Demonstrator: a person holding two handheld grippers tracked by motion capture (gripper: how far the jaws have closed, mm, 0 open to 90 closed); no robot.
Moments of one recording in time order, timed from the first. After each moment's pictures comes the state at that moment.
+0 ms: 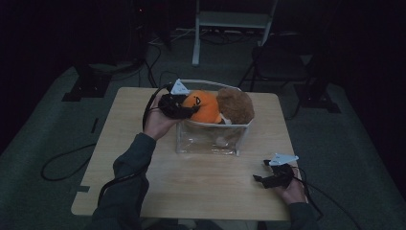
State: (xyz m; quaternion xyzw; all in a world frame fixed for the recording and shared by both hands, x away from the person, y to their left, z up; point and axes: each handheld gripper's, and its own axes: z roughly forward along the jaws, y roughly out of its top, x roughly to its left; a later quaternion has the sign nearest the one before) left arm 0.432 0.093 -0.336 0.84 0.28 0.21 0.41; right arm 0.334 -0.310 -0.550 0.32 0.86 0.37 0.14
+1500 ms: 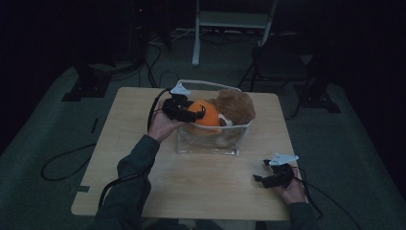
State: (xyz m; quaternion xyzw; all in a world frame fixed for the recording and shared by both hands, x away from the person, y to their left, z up) left arm 0.448 0.094 -0.361 0.83 0.31 0.11 0.45; right arm 0.334 -0.310 -0.550 0.32 0.86 0.37 0.14
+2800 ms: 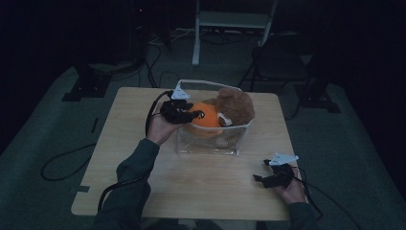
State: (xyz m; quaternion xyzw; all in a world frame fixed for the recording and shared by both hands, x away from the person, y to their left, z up) left arm 0.433 0.097 -0.360 0.83 0.31 0.18 0.43; right arm 0.334 -0.310 -0.550 0.32 0.86 0.37 0.14
